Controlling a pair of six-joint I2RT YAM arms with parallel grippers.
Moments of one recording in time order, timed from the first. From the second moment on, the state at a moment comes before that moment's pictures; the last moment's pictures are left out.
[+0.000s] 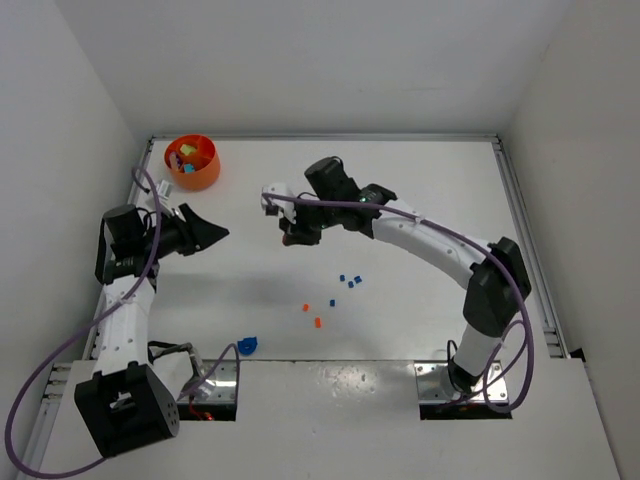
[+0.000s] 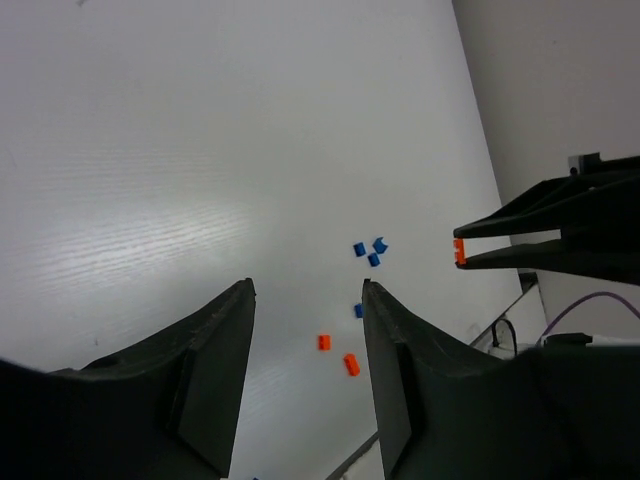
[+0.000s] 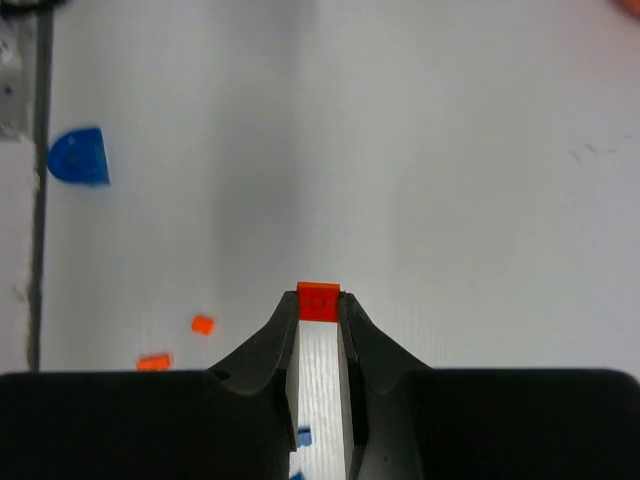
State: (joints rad) left arm 0.33 0.97 0.72 -0.28 0.91 -0.33; right arm 0.80 1.76 1.46 -0.50 -0.49 -0.60
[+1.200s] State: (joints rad) left arm 0.17 1.09 0.68 -0.08 1.08 -0.64; right arm 0.86 1.88 1.72 -0.47 -0.59 -0.39
